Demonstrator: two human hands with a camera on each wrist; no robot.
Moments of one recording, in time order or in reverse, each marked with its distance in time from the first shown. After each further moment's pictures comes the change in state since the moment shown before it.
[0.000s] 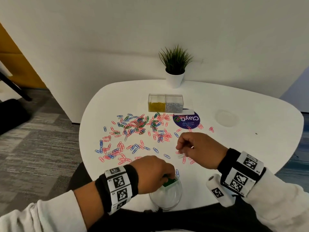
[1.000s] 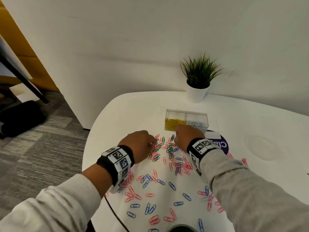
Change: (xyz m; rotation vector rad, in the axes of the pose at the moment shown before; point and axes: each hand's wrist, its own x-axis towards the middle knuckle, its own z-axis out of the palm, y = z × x) left_hand 0.064 -0.173 -0.066 0.091 0.244 -0.506; right_hand 0.230 0.018 0.016 -0.516 0.077 0.144
